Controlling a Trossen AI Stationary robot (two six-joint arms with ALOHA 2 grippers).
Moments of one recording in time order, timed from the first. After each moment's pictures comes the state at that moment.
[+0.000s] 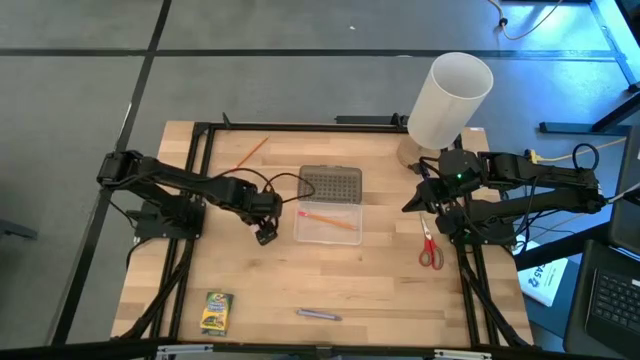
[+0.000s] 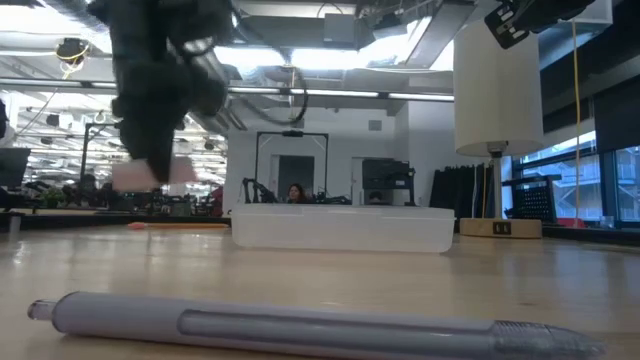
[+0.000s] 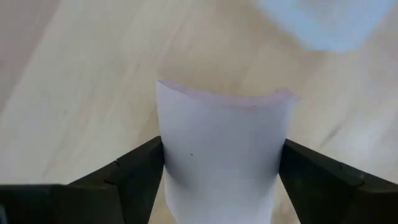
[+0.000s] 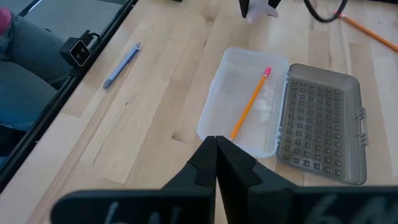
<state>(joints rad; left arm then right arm) -0.06 1.39 0.86 -0.77 -0.05 -0.66 -0.05 0.82 0.94 -0.82 -0.28 -0.21</state>
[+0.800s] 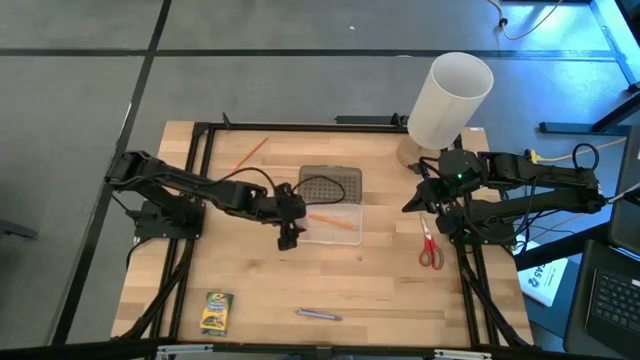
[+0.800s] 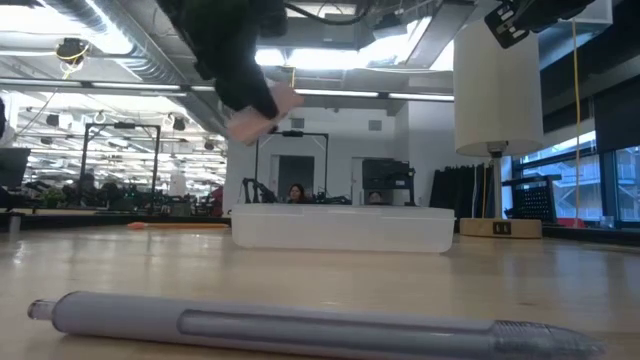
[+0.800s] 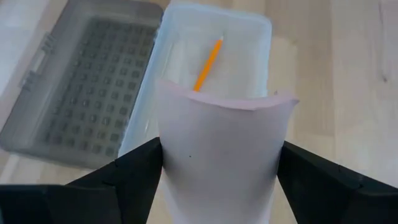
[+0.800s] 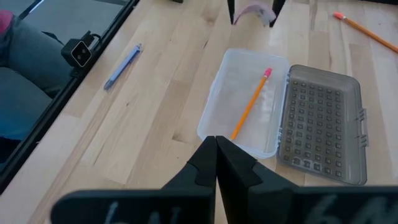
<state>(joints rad) -0.14 1.48 1.02 -0.42 -0.22 -0.24 -0.05 0.82 0.94 -0.82 -0.28 -0.21</state>
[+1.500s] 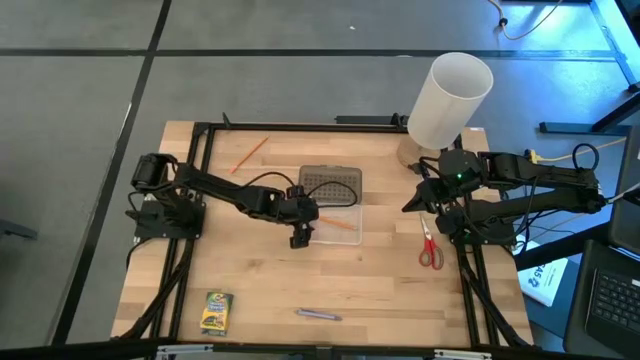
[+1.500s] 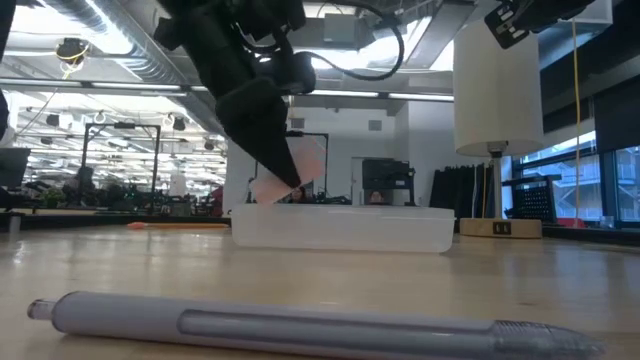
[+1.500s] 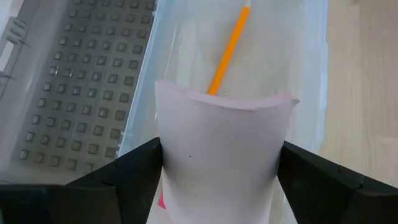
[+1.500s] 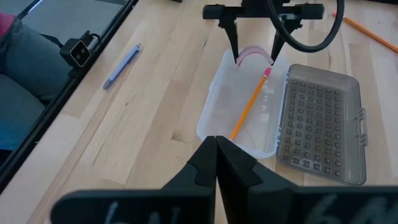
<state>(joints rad) -0.08 1.68 1.02 -0.29 -0.22 -0.14 -0.05 0.82 0.94 -0.82 -0.28 -0.21</state>
